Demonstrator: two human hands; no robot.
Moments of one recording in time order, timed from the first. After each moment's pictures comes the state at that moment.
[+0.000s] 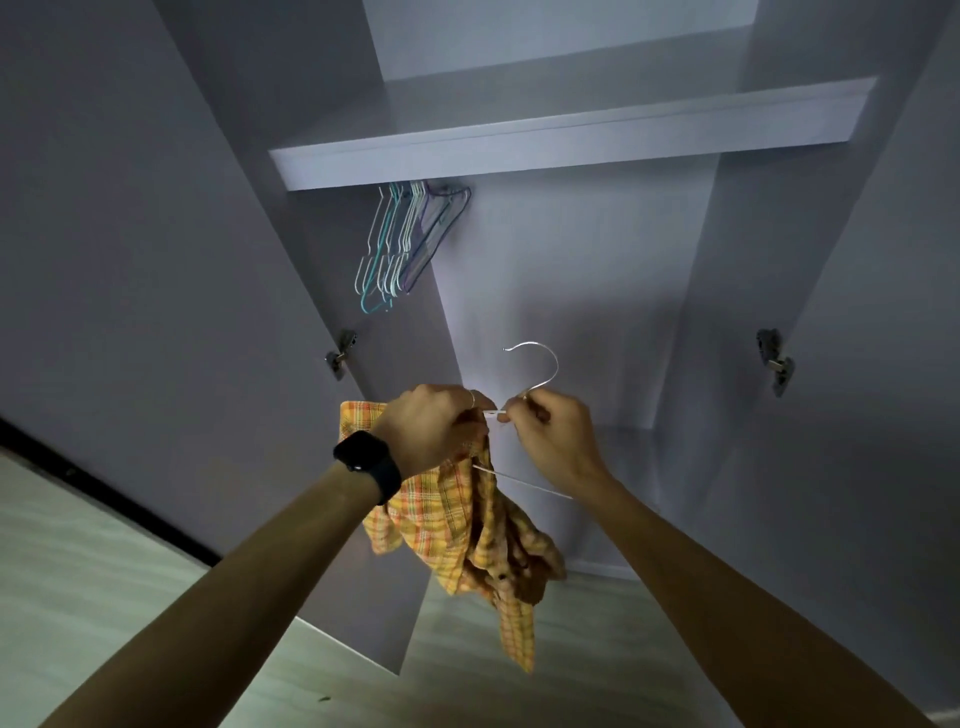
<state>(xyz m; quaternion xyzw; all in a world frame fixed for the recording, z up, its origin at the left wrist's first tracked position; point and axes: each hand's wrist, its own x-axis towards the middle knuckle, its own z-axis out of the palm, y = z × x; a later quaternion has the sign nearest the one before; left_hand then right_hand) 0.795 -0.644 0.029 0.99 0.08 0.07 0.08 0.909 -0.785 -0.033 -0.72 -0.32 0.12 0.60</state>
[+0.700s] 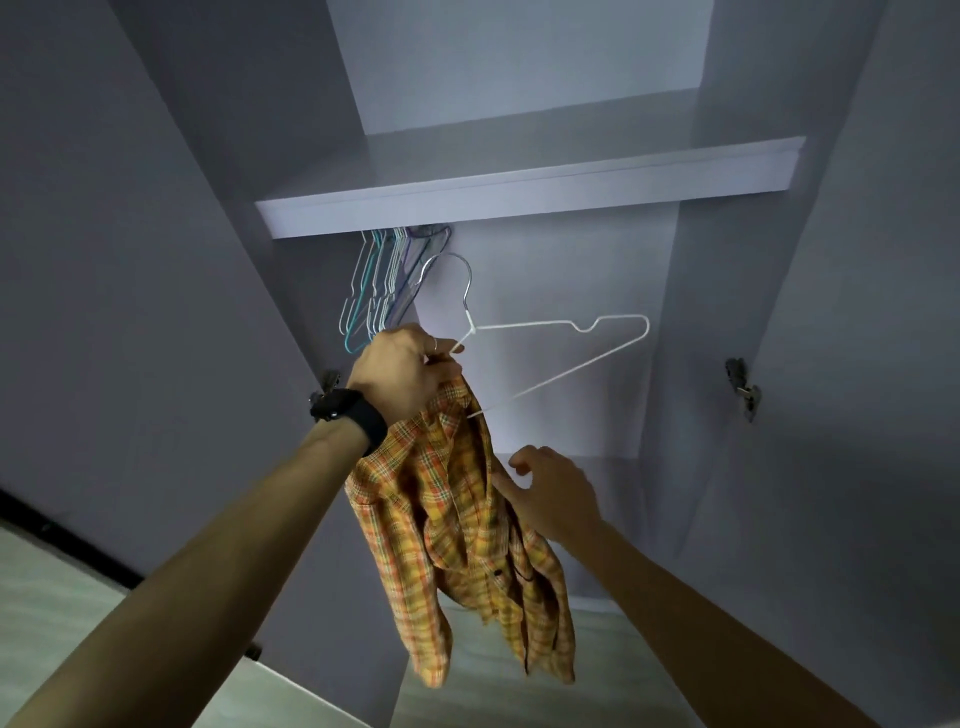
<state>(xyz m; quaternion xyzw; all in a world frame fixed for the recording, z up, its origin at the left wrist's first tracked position) 0.839 -0.622 0.093 0.95 0.19 0.20 0.14 0.926 -0.792 -0.090 -0.86 -0.37 0.04 0.36</state>
